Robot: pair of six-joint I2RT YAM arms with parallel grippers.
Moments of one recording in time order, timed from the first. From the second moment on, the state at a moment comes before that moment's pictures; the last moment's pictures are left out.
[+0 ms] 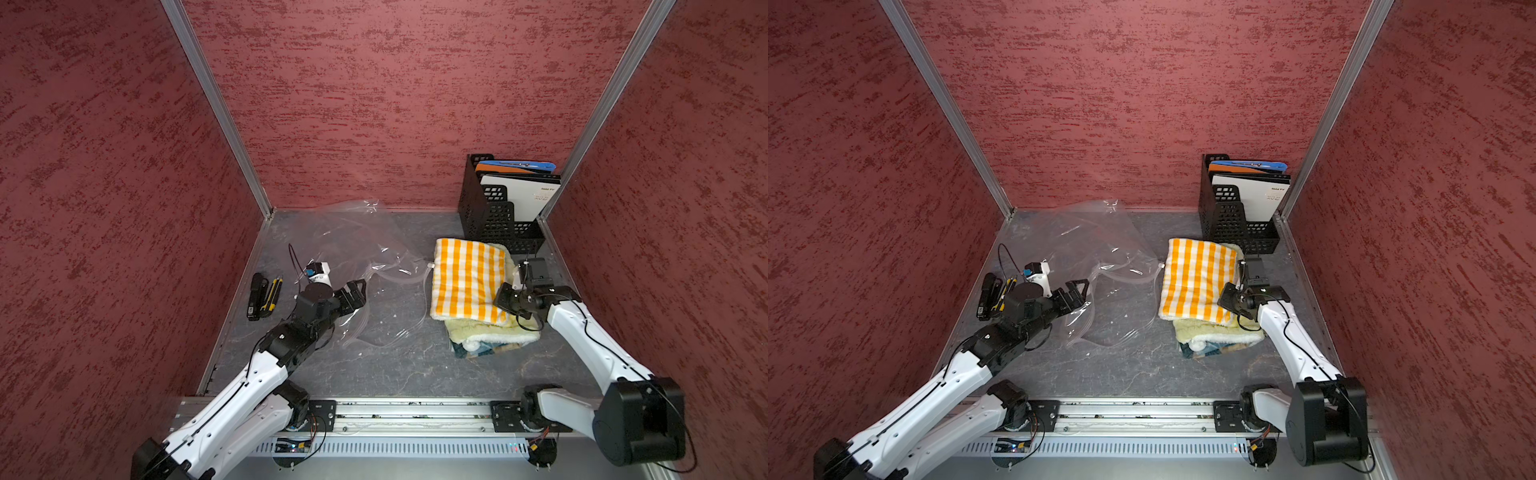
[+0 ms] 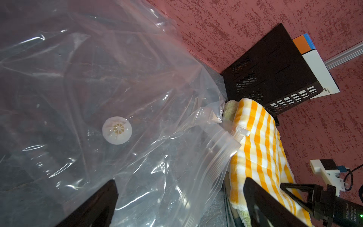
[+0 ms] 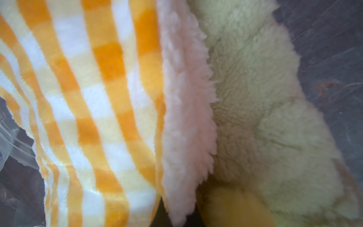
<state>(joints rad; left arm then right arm) -0.52 0.74 0.57 -0.30 -0.14 -0.78 0.06 1.17 0.81 -0.68 -0.13 0.53</state>
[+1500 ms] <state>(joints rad) -0.52 0.77 0.86 -0.39 -0.40 -0.47 -0.01 0.85 0.76 -0.10 -0.04 0.47</state>
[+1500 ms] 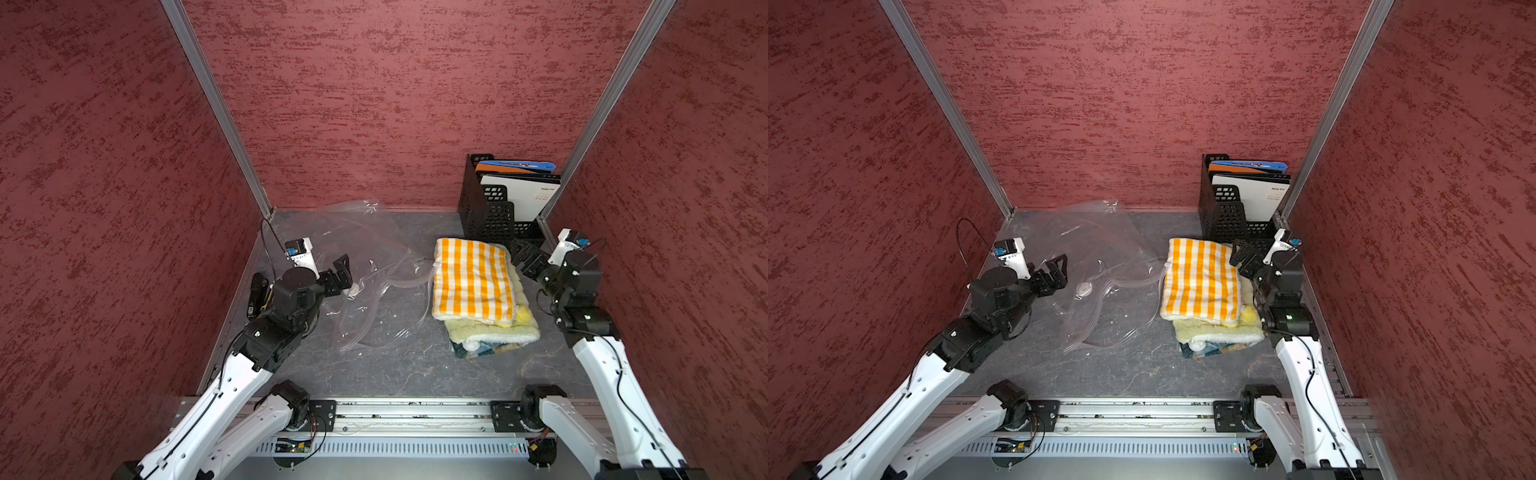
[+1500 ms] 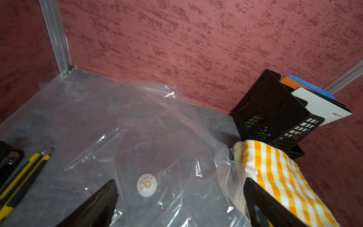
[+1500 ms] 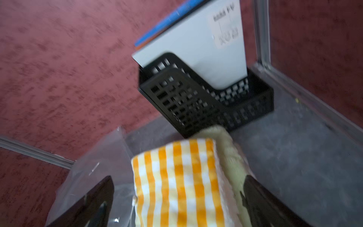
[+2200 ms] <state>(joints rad) -0.06 1.21 0.31 0.76 -0.33 -0.08 -0.10 1.30 0.52 0.53 0.04 0.07</state>
